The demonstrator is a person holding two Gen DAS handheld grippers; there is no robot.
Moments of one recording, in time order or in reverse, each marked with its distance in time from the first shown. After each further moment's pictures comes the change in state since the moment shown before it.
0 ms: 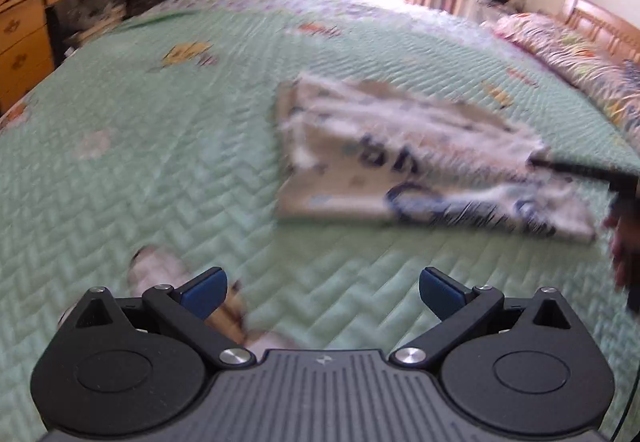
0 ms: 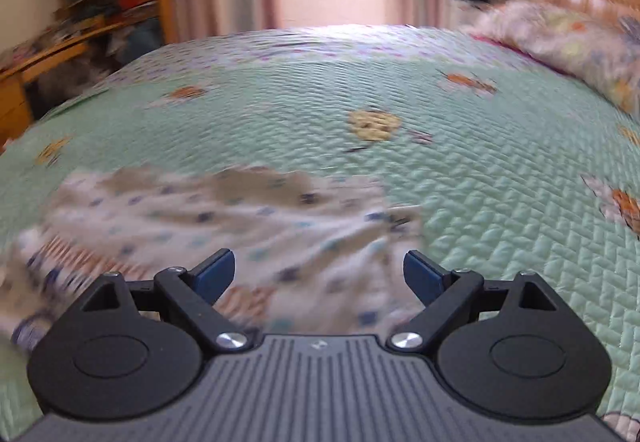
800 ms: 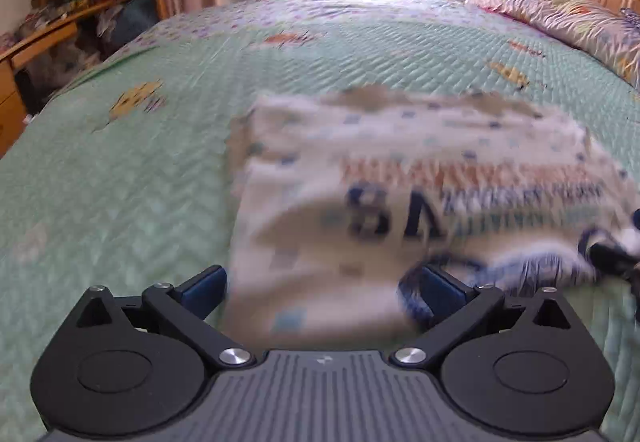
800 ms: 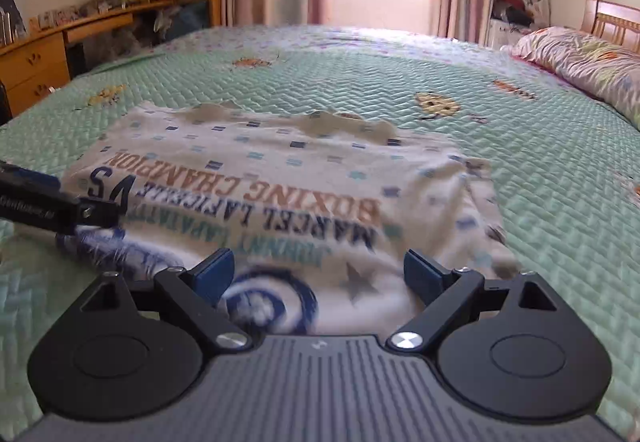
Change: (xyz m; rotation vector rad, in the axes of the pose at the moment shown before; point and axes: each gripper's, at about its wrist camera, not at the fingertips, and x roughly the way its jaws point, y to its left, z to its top) left arm 0.076 -0.005 0.019 0.105 0.016 0.065; right arm -0.029 0.031 -0.050 -0.024 -0.023 0.024
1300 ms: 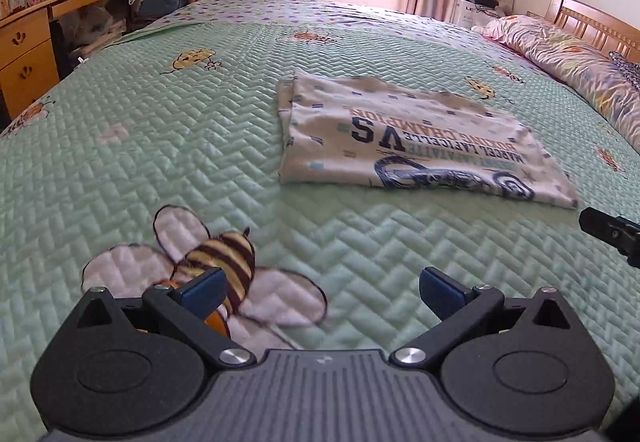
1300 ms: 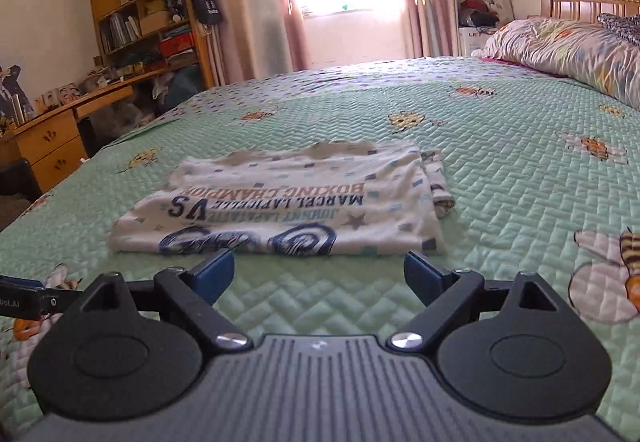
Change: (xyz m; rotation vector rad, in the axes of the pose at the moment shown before) left arm -0.131 0.002 -0.075 -0.096 -0.025 -0.026; right arm -0.116 0.007 -0.032 0.181 -0.123 0.051
